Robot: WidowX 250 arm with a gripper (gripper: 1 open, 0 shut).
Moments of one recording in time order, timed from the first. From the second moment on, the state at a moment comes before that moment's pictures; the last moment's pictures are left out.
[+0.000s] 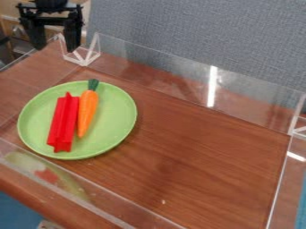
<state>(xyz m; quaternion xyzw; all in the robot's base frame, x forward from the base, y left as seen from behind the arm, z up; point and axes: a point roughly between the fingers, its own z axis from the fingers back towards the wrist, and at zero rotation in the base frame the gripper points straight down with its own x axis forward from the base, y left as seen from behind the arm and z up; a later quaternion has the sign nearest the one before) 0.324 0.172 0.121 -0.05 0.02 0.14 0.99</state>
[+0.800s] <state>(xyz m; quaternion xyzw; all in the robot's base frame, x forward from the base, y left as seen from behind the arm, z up) 0.326 0.145 0.128 -0.04 -0.01 0.22 0.98</state>
